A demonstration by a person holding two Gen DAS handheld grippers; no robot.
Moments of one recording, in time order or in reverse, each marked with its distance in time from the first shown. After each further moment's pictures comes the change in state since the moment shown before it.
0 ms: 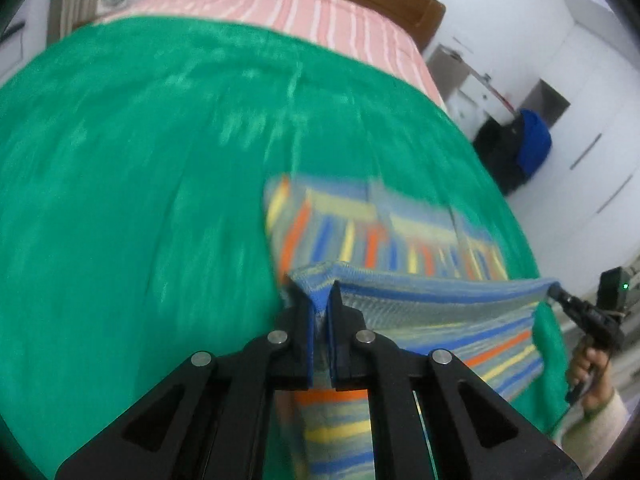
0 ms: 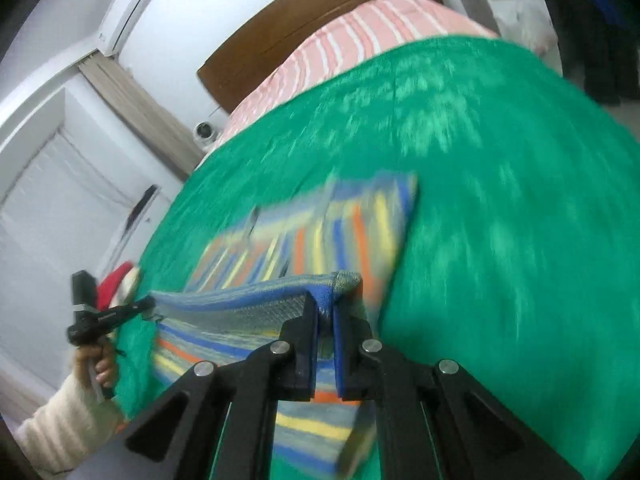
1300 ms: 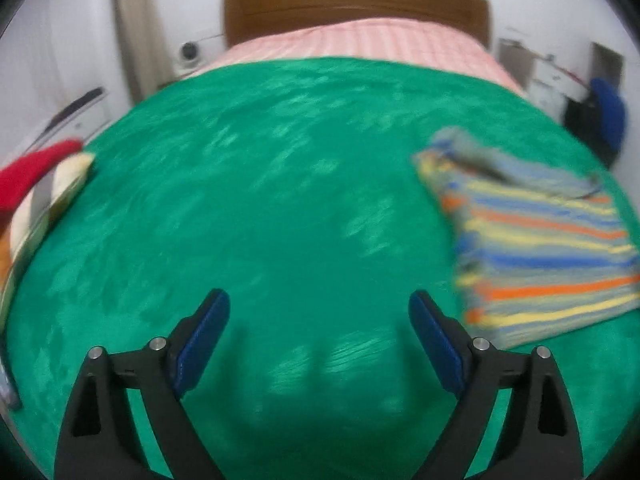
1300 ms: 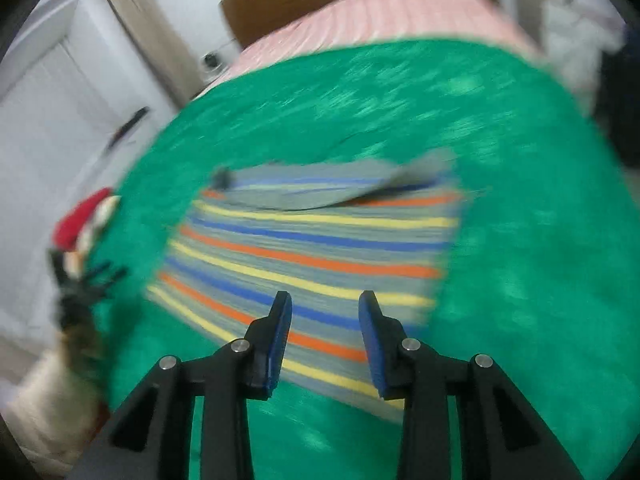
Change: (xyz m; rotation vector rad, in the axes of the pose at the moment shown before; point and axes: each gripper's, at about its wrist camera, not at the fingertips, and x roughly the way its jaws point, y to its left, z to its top) left arm -0.049 0.068 -0.113 0.097 -0.136 0.465; right arm 0.028 0.088 0.010 -0.200 0.260 -0.050
